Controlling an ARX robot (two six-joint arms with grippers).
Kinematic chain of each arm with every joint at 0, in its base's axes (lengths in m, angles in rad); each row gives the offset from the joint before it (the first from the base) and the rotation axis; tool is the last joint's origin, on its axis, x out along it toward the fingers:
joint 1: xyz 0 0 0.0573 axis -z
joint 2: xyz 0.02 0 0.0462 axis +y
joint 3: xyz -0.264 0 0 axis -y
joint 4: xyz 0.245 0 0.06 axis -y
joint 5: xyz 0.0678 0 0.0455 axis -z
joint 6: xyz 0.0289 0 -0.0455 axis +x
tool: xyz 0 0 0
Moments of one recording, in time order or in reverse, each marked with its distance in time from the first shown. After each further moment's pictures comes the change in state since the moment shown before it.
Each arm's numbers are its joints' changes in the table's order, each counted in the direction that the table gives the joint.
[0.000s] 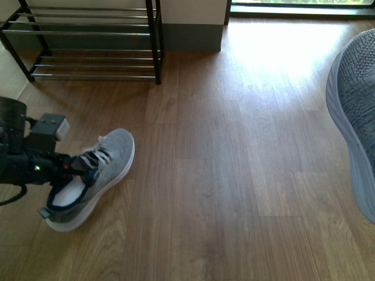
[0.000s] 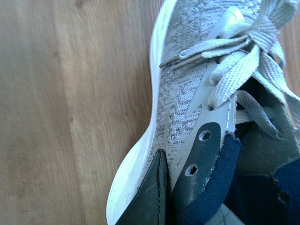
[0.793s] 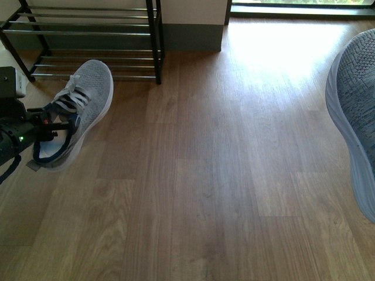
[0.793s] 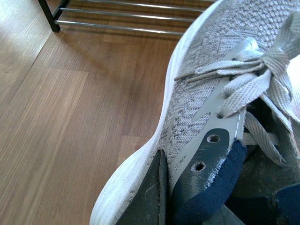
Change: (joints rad) left arm -0.011 0.019 -0.107 0.698 -0.124 -0.199; right arm 0.000 0.000 0.000 0.000 0.000 0.000
